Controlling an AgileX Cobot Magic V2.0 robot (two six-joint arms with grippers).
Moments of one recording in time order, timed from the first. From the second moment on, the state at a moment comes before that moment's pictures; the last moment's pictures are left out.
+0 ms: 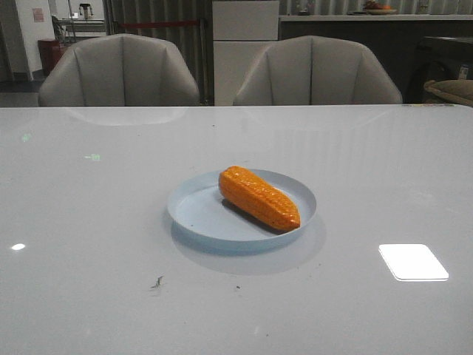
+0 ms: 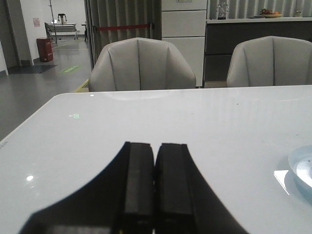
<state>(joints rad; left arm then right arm) -0.06 -0.01 0.01 0.02 0.05 0.03 0.03 -0.01 -0.08 0.16 0.23 -0.08</state>
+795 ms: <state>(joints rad) -0.06 -0.01 0.01 0.02 0.06 0.03 0.03 -0.01 0.03 0.15 0.25 -0.05</state>
